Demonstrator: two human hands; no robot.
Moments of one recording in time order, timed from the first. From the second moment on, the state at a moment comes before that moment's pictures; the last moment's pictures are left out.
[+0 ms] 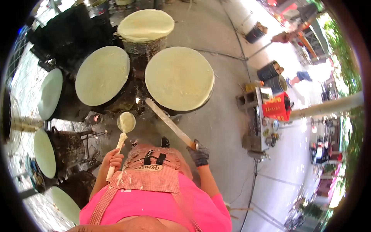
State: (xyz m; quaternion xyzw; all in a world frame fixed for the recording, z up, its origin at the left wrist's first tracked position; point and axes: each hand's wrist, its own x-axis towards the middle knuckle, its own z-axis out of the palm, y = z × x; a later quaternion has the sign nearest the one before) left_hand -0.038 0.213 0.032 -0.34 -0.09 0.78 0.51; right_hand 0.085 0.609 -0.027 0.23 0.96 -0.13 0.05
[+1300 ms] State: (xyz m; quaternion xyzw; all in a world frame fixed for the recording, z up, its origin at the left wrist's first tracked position) left_hand 0.046 0.216 0.029 -0.39 -0.07 0.83 0.39; right_hand -0.256 0.863 0.135 0.11 0.94 0.03 -0.31
